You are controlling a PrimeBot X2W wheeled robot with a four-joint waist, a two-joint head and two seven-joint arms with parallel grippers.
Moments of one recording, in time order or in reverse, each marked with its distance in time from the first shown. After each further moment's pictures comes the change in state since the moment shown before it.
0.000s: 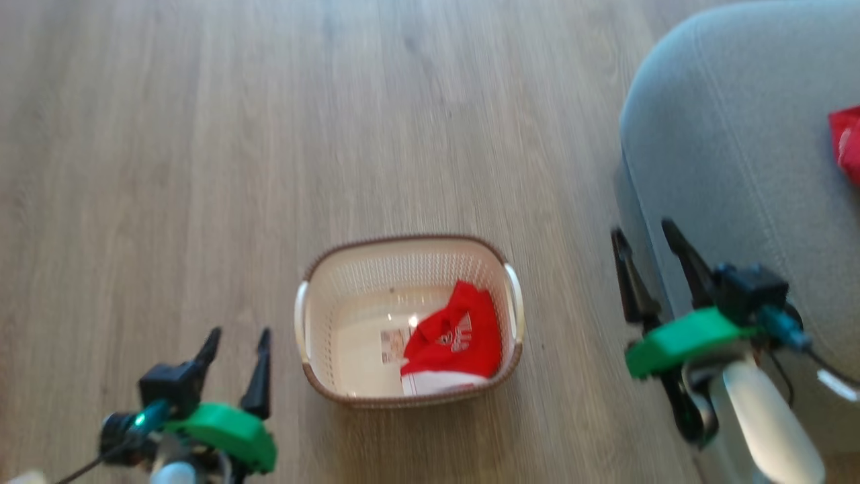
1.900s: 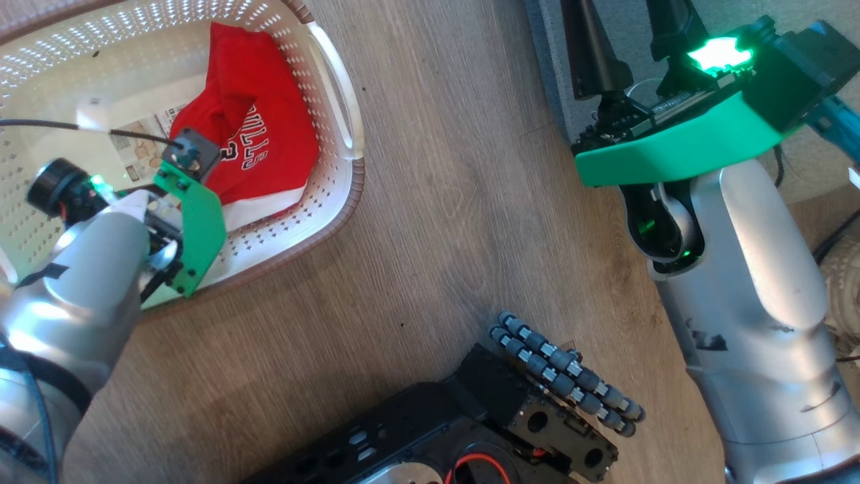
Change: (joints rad) left arm -0.941 0.345 -1.061 0.616 -0.410 -0.005 0.455; right arm -0.505 0.035 0.197 -0.201 0.221 0.000 0.000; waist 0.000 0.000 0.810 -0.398
